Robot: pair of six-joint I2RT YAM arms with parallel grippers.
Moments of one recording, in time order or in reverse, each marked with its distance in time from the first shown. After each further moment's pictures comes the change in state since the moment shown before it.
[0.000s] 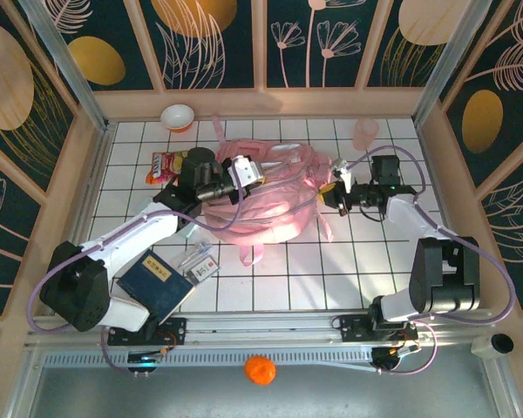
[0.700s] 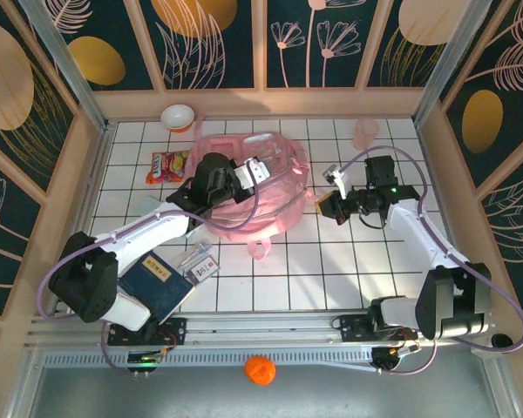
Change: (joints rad) left arm -0.052 0.069 0.005 -0.002 -0.341 0.059; right arm 0.087 -0.143 0.066 -0.317 0.115 0.083
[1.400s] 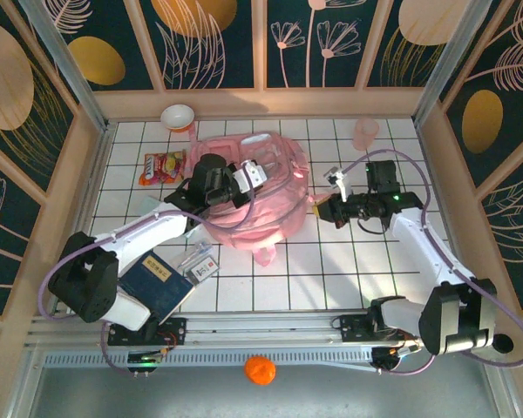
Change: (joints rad) left arm 0.038 -0.018 -0.037 0.002 0.247 -0.082; right arm -0.020 -0.105 -0.075 0.055 -0.069 0.156
